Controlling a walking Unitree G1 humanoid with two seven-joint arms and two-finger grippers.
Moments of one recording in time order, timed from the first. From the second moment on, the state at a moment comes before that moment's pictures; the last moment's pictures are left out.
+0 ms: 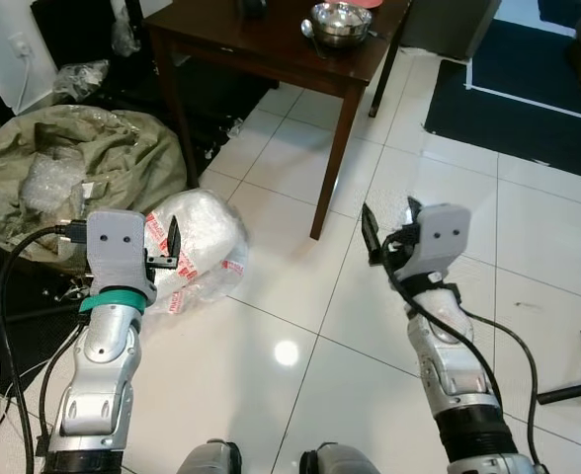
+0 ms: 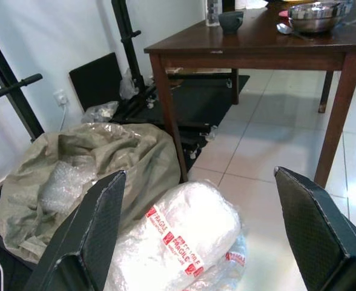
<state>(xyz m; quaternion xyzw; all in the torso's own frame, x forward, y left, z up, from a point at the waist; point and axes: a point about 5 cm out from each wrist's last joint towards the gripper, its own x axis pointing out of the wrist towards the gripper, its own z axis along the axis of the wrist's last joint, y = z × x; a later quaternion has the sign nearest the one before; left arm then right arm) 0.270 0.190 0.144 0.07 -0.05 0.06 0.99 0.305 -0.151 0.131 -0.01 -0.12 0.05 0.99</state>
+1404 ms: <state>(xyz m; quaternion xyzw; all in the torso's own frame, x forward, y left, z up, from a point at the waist) 0.266 0.180 0.125 0.07 0.01 0.03 1.00 0.286 -0.161 0.117 0.00 -0.06 0.02 1.00</state>
